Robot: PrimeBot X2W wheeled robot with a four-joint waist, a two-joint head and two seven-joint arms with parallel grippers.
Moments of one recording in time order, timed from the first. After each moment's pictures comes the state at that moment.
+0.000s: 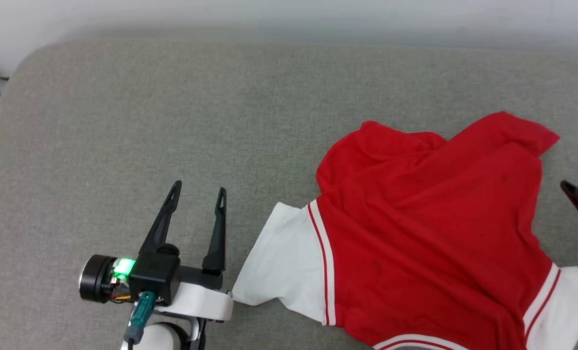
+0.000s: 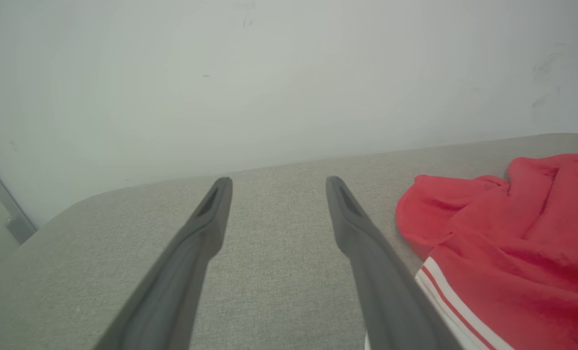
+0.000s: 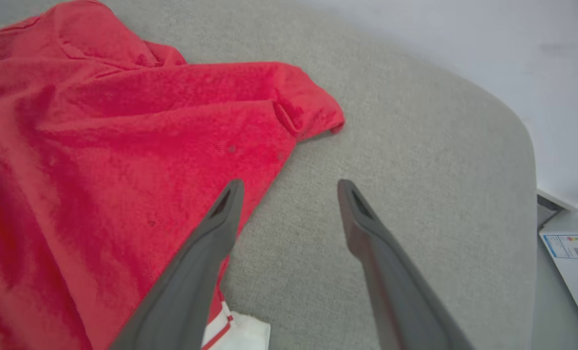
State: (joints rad) left arm -0.09 0.08 -0.18 -0.03 -0.01 0.04 -0.26; right arm -0.30 -0.75 0.13 0.00 0.55 0.13 0.58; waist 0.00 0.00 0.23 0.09
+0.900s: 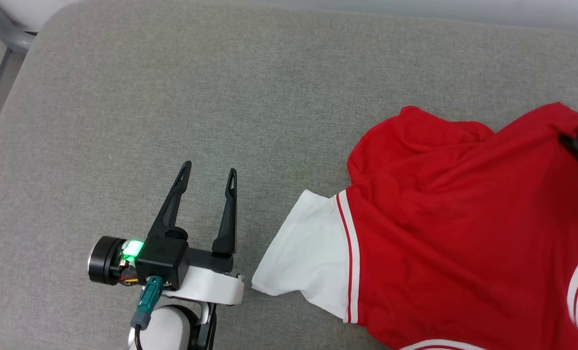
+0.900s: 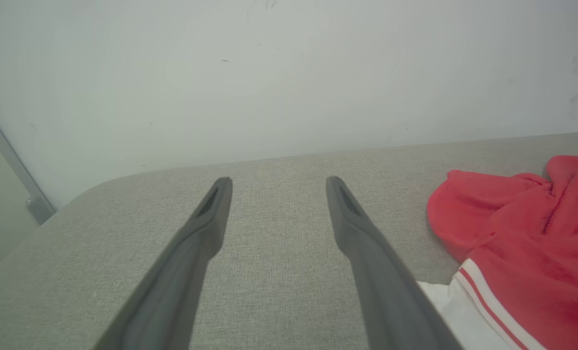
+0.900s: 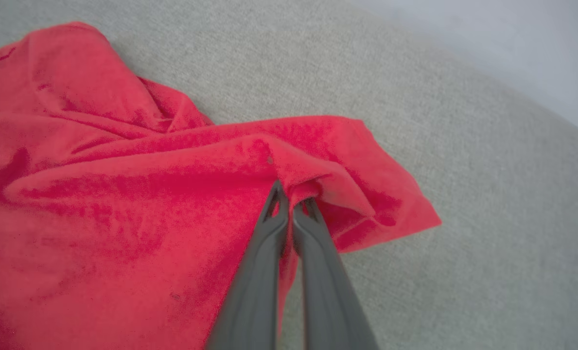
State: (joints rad) left arm -0.15 0.06 -0.20 -0.03 -0.02 0.04 -0.26; right arm -0.65 -0.74 0.42 0.36 0.64 0.13 0.51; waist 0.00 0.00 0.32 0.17
